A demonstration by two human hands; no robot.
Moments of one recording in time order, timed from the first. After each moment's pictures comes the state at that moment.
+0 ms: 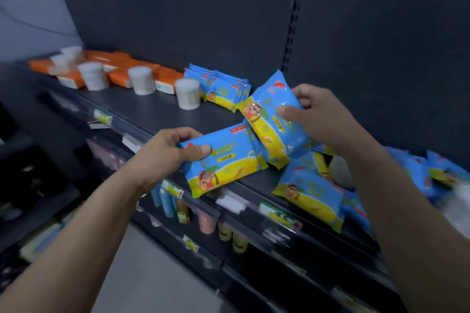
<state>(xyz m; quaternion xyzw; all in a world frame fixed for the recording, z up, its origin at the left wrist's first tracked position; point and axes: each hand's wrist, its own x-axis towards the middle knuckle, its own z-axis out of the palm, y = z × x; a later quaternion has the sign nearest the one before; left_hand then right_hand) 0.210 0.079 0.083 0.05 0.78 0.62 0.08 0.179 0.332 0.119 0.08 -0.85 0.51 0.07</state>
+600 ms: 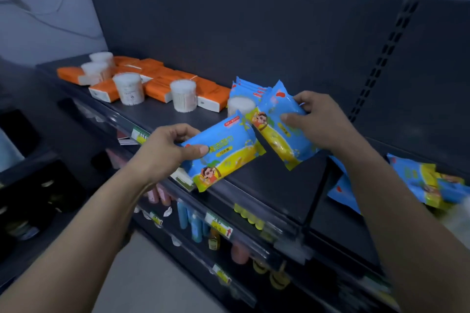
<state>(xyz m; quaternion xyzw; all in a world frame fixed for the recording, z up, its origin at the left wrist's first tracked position) 0.080 -0.080 0.068 0.03 0.81 0.58 0.00 0.048 0.180 0.112 0.04 -0.91 0.41 0.09</state>
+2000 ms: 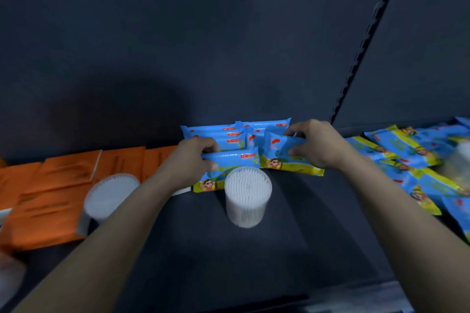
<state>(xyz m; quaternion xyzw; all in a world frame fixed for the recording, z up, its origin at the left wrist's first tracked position) -0.253 -0.044 0.042 0.43 0.83 0.32 0.13 -0.091 0.146 0.079 -0.30 -0.94 0.16 0.07</state>
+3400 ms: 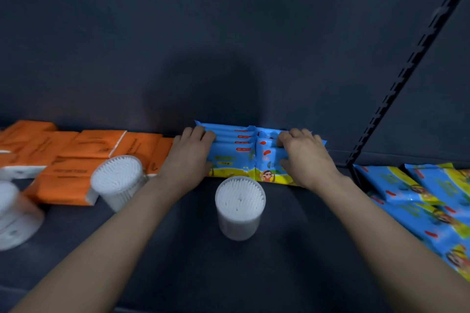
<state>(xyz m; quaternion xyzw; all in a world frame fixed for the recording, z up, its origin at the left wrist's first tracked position) -0.236 -0.035 0.030 0.37 0.92 0.07 -0.11 -0.129 0.164 0.046 -0.14 -0.99 -0.01 0.06</state>
